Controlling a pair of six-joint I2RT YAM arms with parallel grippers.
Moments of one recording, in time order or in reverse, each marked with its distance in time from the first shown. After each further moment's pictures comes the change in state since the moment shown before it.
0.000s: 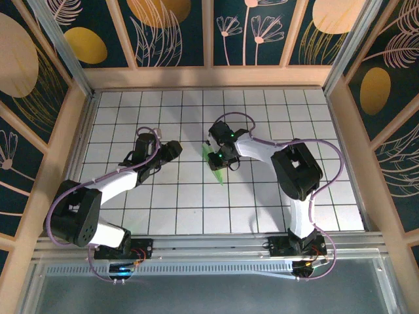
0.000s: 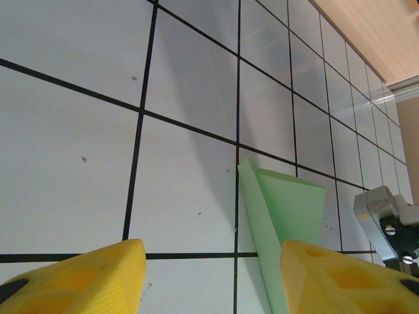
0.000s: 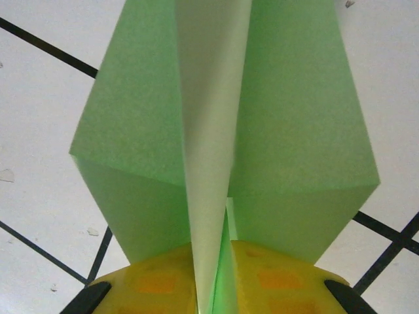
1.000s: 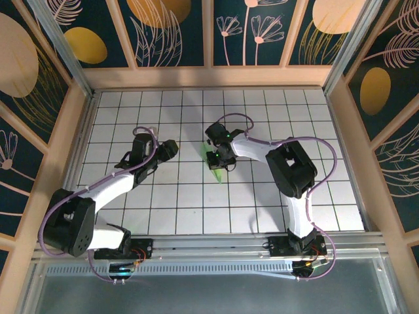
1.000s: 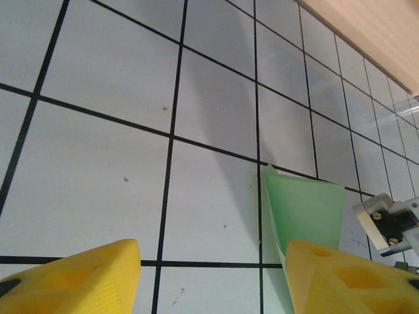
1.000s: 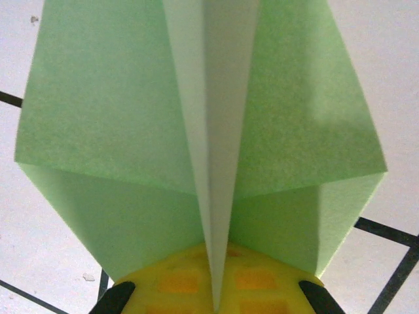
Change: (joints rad) left arm 0.000 -0.089 0.001 -0.084 -0.113 0.082; right arm 0.017 0.054 0.045 -0.011 0.050 0.197
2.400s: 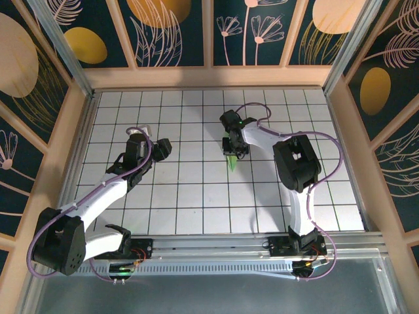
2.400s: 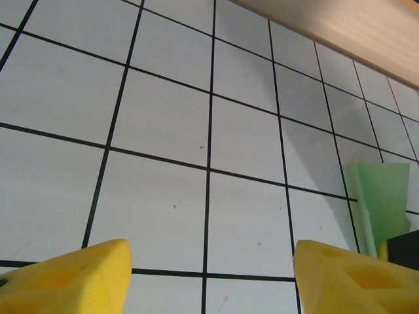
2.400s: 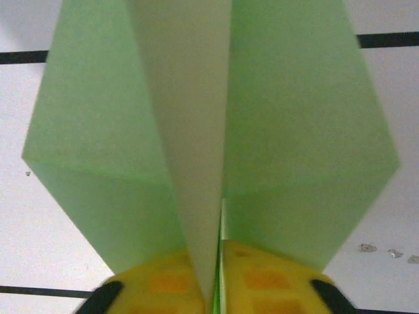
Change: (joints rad) left arm 0.000 -0.141 0.010 -0.124 -0.141 0.127; right arm -0.155 0.026 0.083 -0.090 0.168 0.097
